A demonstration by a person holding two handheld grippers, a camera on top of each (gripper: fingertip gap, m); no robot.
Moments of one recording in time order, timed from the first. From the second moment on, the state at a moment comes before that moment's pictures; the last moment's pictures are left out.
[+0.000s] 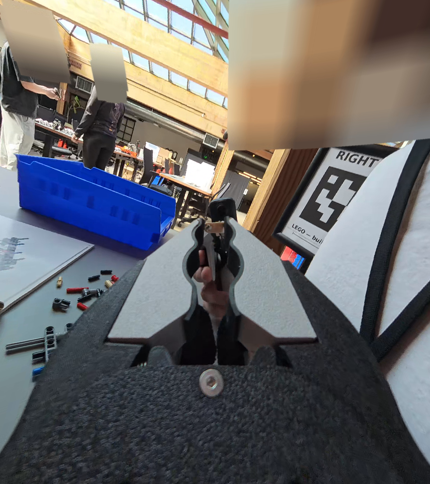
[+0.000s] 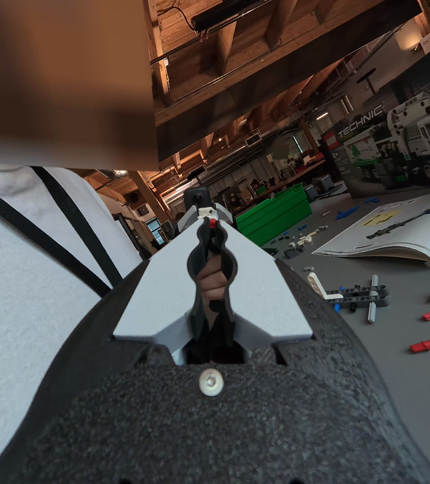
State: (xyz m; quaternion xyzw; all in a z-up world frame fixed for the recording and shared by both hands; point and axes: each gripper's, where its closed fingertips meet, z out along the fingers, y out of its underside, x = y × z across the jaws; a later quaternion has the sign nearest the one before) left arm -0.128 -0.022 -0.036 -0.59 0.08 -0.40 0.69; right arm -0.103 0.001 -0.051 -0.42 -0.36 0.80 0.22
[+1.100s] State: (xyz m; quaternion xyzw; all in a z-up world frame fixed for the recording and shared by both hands) left arm -0.157 -0.014 -0.096 -0.74 0.32 0.08 0.59; right arm -0.114 0.002 -0.082 -0.48 -0.49 0.68 0.27
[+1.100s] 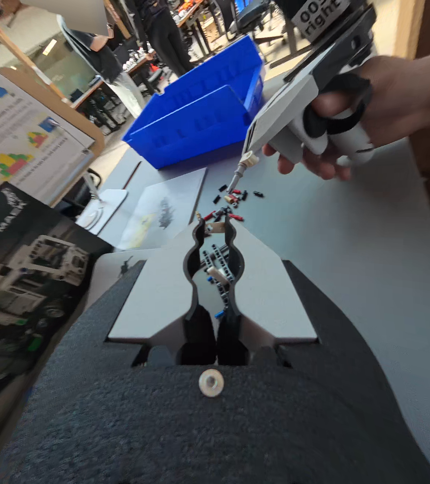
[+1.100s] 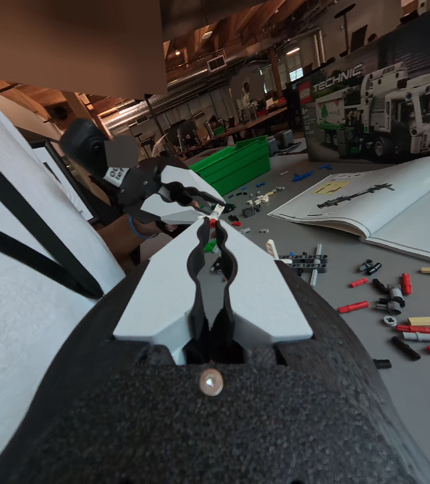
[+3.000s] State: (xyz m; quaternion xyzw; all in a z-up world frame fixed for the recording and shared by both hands) left arm -0.162 0.006 -0.066 -0.28 0.55 0.59 0.52; right arm -0.143 0.011 -0.075 -0.56 -0.28 0.77 0.06
